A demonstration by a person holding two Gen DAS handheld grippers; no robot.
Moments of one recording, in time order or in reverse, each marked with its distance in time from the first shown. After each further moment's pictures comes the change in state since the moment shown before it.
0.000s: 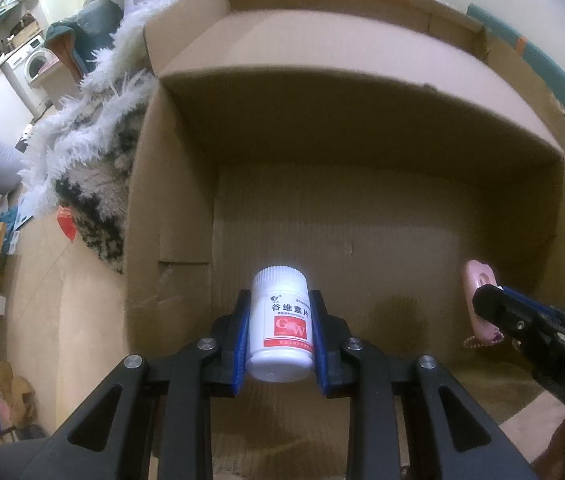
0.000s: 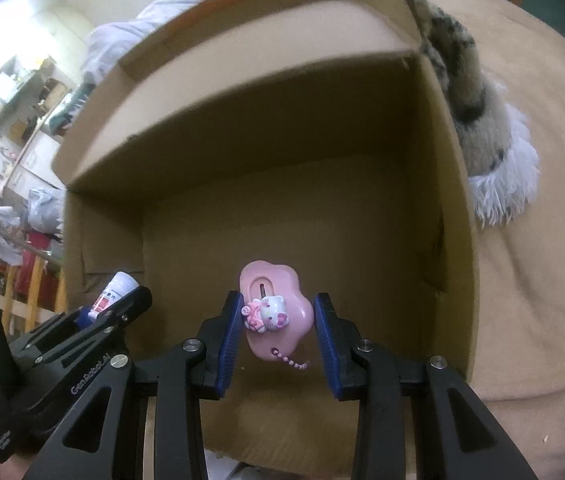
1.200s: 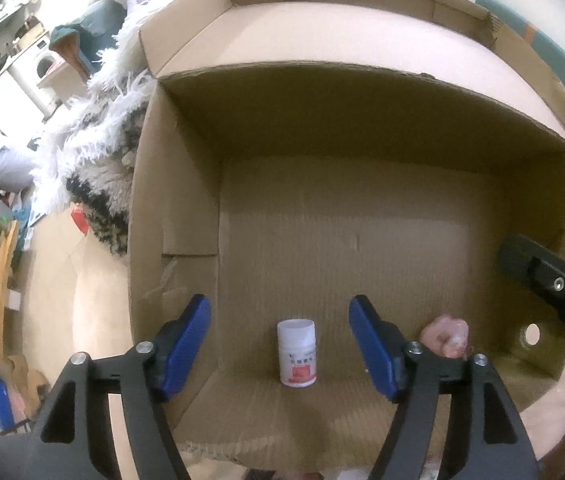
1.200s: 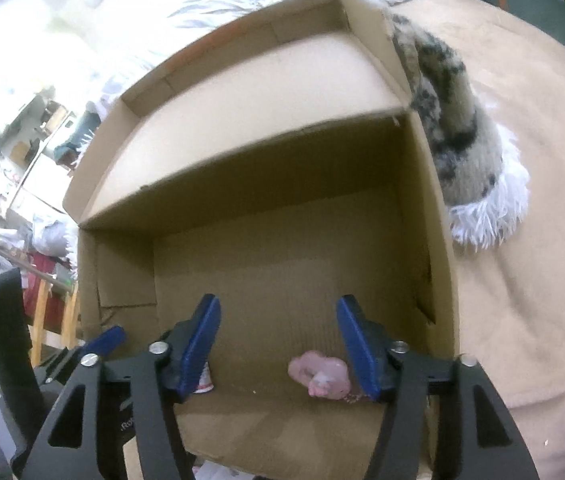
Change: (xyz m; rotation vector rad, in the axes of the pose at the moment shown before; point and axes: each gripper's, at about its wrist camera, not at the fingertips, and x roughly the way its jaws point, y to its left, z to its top) left arm 0.002 -0.020 0.000 0.007 0.036 0.066; right arm -0.024 0.004 0.014 0.026 -0.091 0.020
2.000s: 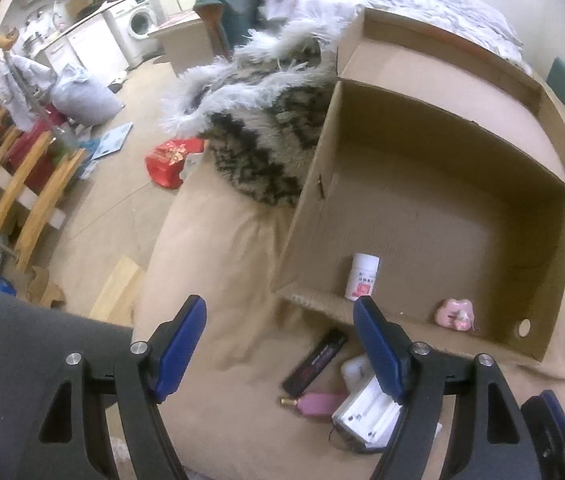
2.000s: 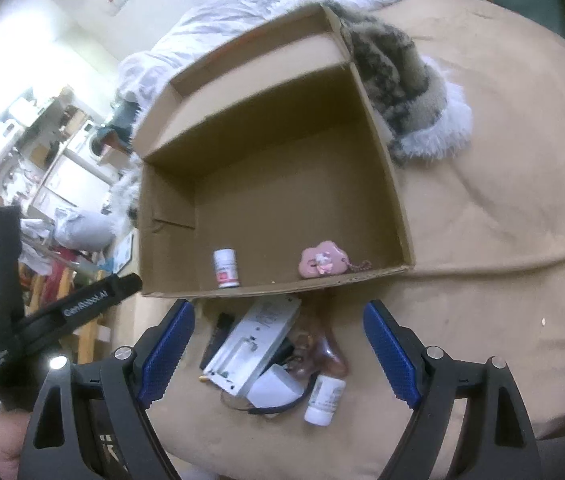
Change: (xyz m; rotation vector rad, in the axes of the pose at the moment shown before) left arm -0.095 0.051 -0.067 -0.291 -0.032 0.174; right arm -0.087 -0.004 -0.100 0.009 -0.023 0.066
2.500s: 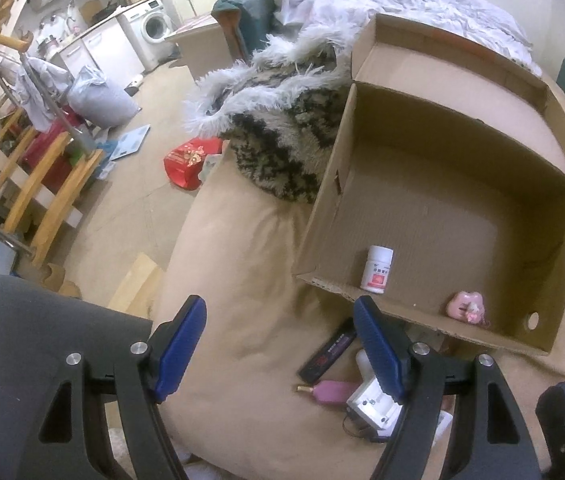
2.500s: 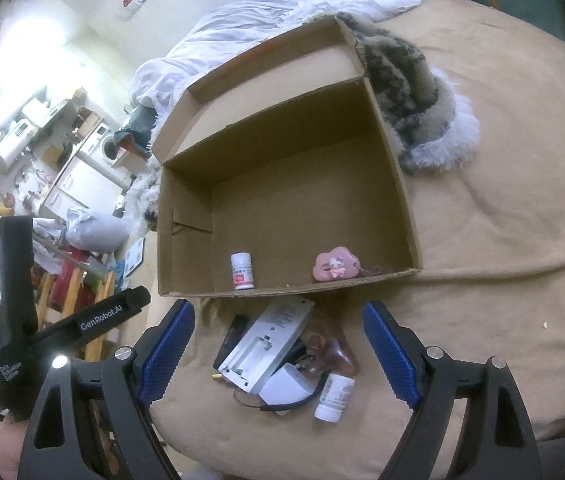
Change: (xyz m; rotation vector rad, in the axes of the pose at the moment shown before) left arm -0.013 0.003 -0.012 -0.004 -0.014 0.058; right arm -0.010 0.005 -0.002 -0.014 -0.022 0.039
